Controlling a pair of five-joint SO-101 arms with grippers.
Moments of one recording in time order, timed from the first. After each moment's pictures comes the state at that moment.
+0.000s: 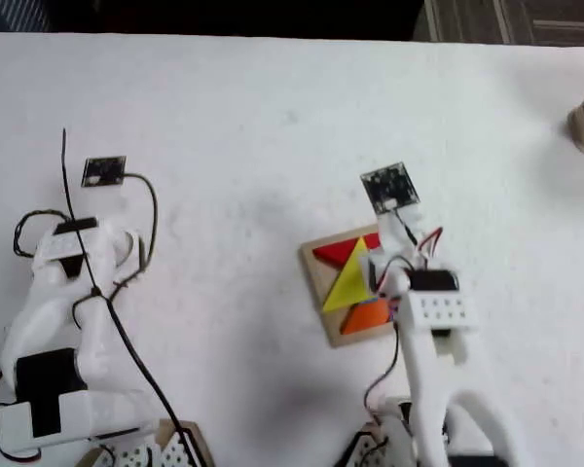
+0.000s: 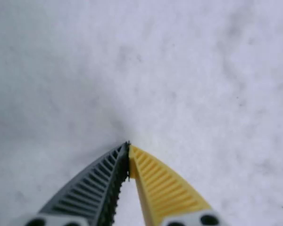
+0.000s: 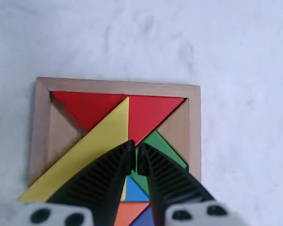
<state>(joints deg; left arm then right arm) -18.6 -4.7 45.1 48.8 -6.3 -4.5 -29.8 59.2 37.4 19.6</state>
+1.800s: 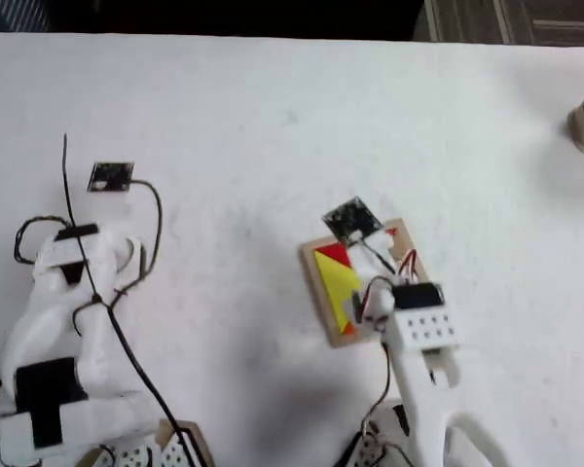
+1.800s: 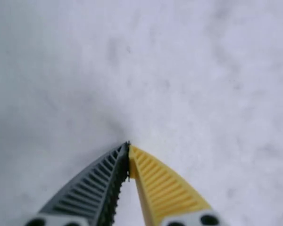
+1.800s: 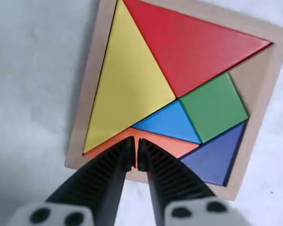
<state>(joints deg) -18.6 -9.8 50.4 46.7 -11.6 -11.2 -44.7 67.7 55.1 26.6</state>
